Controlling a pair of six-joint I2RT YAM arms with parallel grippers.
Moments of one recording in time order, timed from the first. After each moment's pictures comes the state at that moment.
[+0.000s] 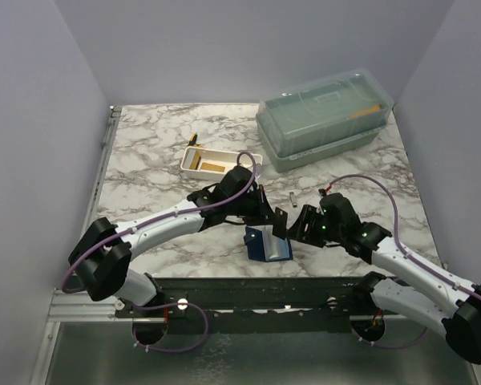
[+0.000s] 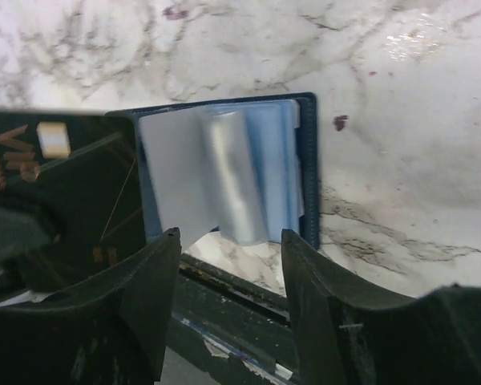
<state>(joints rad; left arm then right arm) -0.87 1.45 0.96 -0.16 0.32 -0.99 0.64 0.94 0.52 -0.39 -0.12 0.86</state>
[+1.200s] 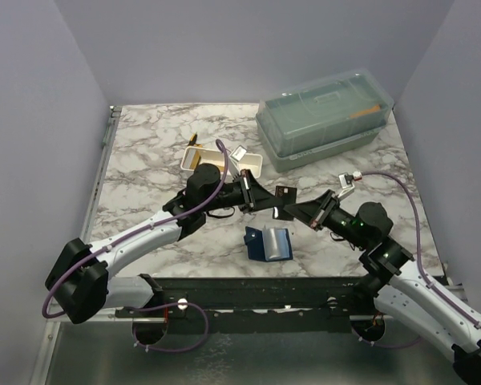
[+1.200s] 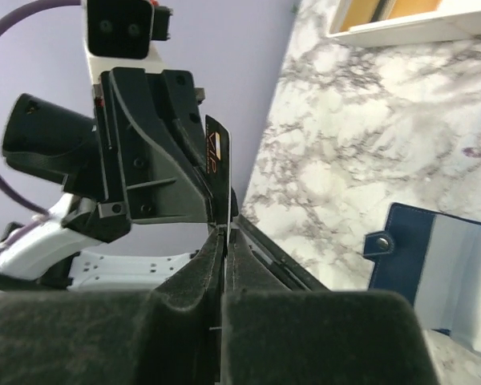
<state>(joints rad) -0.77 1.25 0.79 0.36 0.53 -1.15 0.63 0.61 0.43 0.15 -0.23 1.11</state>
